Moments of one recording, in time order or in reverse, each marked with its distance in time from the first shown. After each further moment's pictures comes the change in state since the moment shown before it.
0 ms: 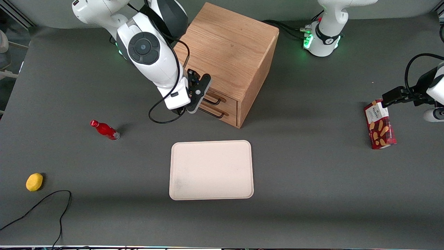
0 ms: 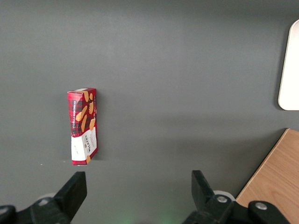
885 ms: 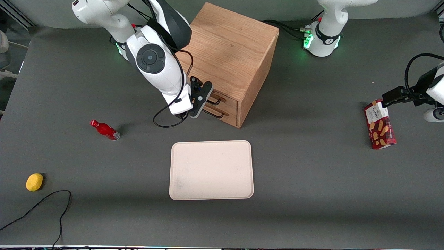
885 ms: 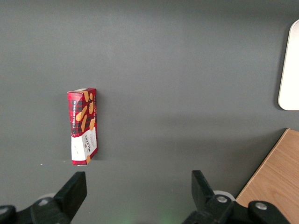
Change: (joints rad) arm 0.003 0.002 0.004 -0.103 0.000 0.126 -0.002
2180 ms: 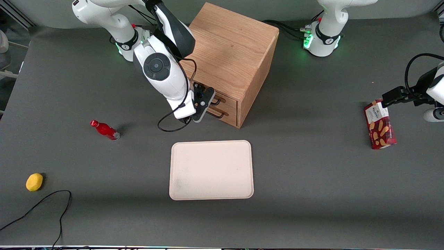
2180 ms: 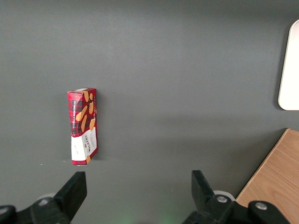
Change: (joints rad) arm 0.000 0.025 0.007 -0.073 0.000 0.124 -0.011
